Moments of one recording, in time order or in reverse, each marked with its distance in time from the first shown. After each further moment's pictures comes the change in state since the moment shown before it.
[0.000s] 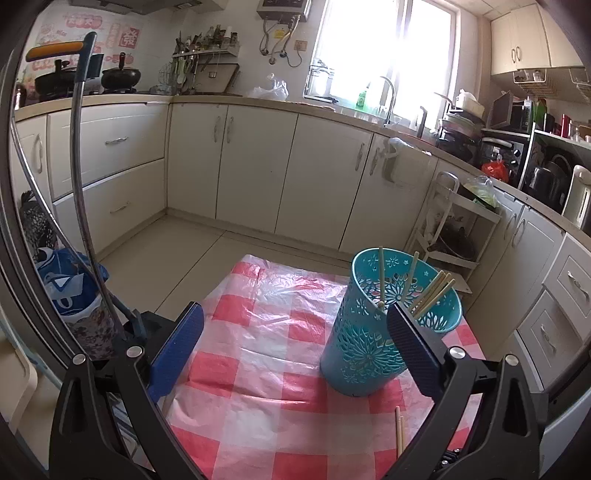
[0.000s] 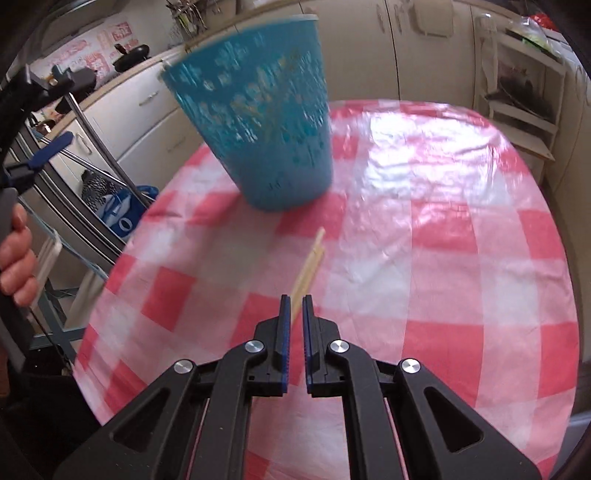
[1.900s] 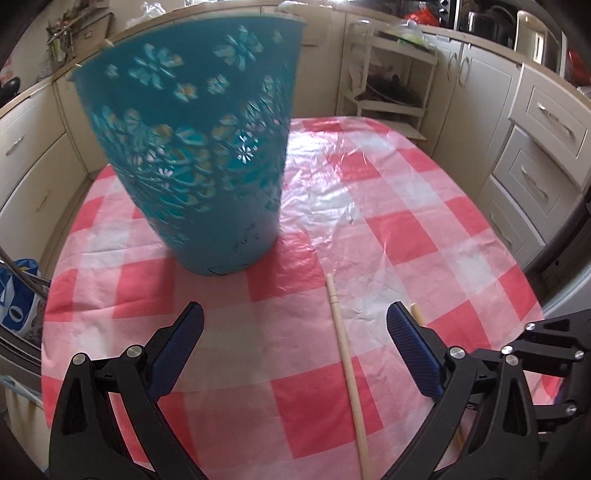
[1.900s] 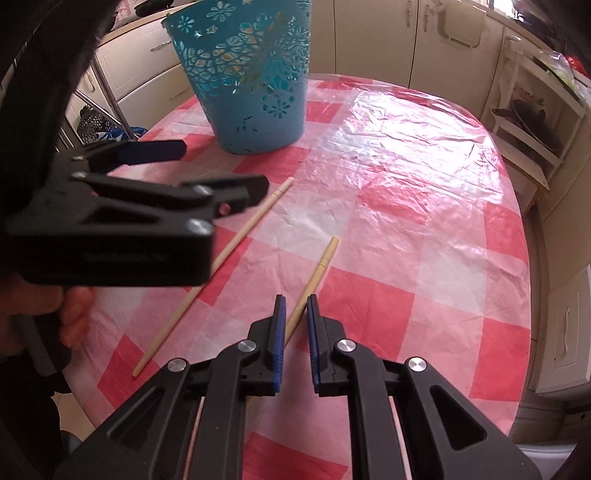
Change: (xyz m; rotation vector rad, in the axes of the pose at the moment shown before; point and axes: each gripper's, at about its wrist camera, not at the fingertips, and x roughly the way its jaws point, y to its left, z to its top) left arm 0.090 -0.137 -0.129 0.346 0.416 -0.142; right arm -0.024 -0.038 -0.016 -0.183 0.099 -0.070
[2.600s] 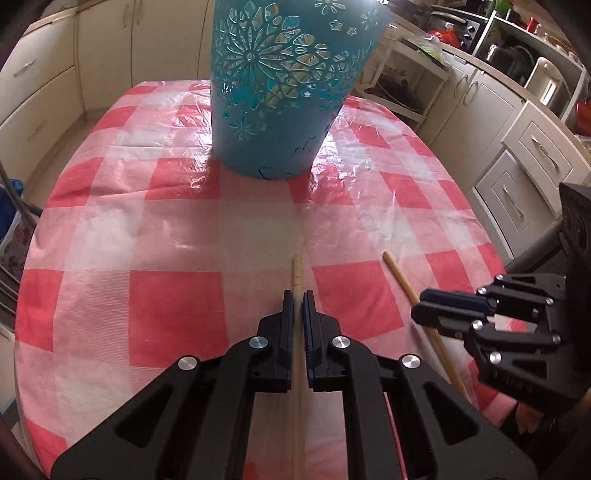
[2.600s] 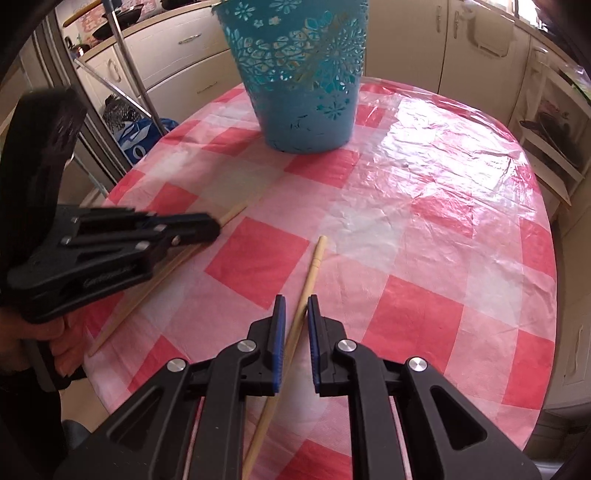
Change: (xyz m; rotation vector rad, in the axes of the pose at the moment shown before) left arm -0.031 0.059 -0.061 -0.177 0.067 -0.156; right arm 0.005 0.031 0.006 -0.033 0.000 0.086
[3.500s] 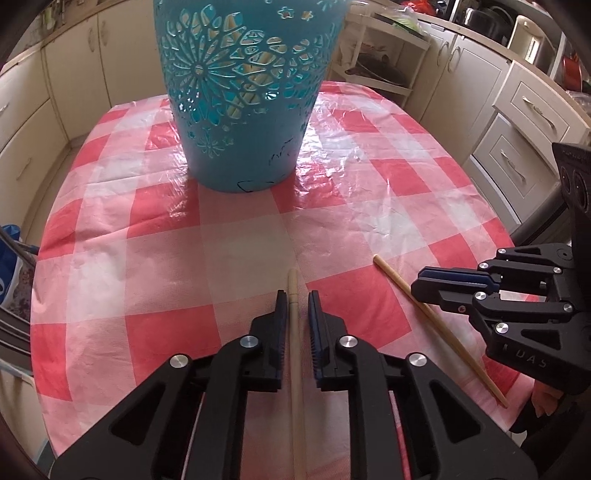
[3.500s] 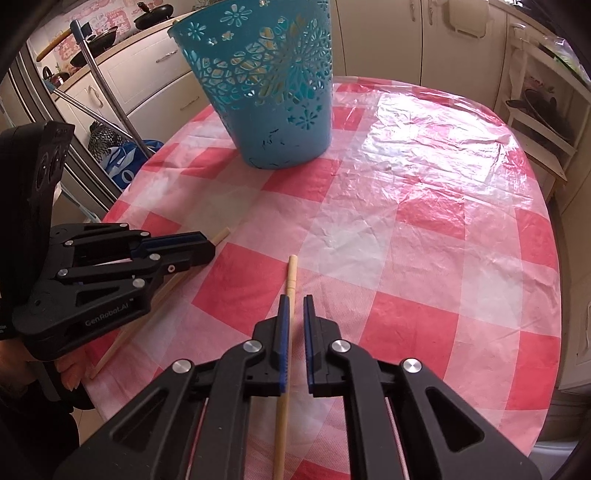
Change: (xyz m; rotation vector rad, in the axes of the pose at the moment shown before) left arm 0.009 -0.015 0.015 0.151 0.044 0.039; right arm 0.004 -0.012 0.011 0.075 -0.003 0.003
